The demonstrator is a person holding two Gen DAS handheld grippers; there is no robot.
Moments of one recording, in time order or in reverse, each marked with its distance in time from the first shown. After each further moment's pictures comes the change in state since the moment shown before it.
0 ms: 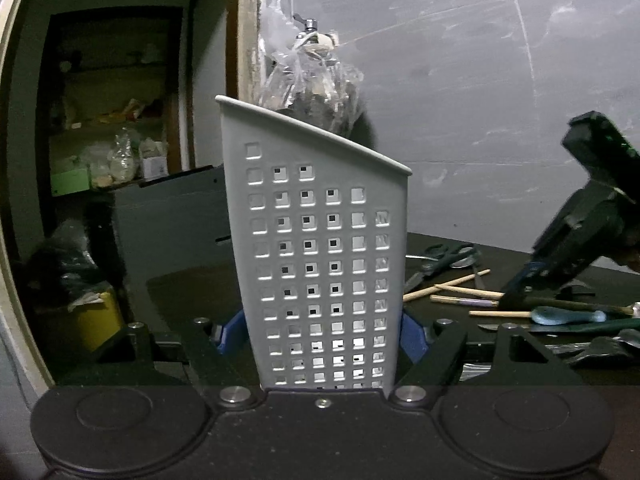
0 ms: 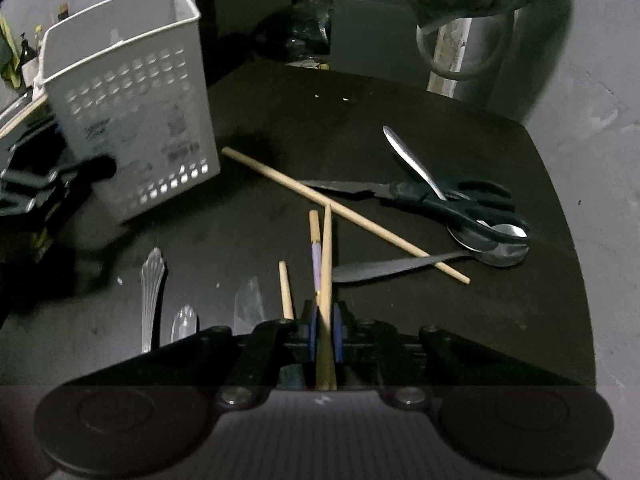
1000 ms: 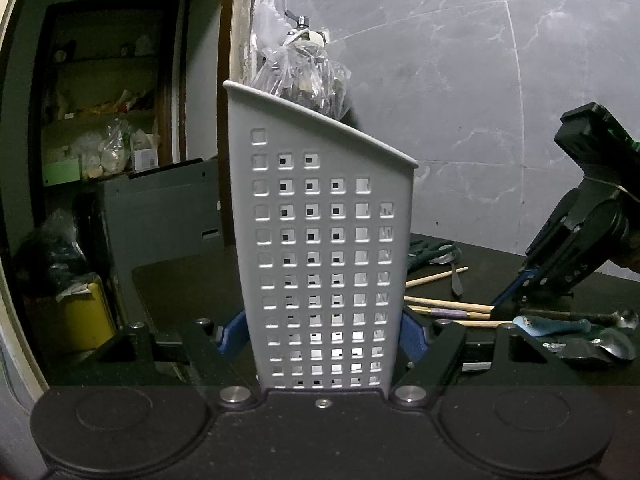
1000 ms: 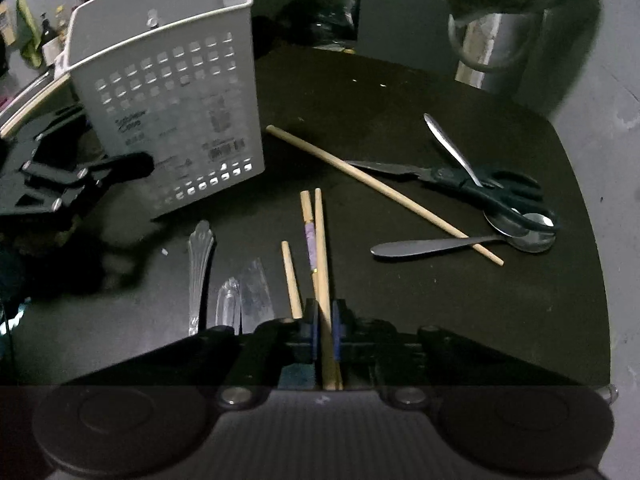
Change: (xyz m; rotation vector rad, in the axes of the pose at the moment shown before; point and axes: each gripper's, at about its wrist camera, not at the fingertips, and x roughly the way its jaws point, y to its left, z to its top) left arm -0.002 -0.010 -0.001 -0.032 0.011 -0.028; right arm -0.008 0.023 -0.006 -0.043 0.061 0.025
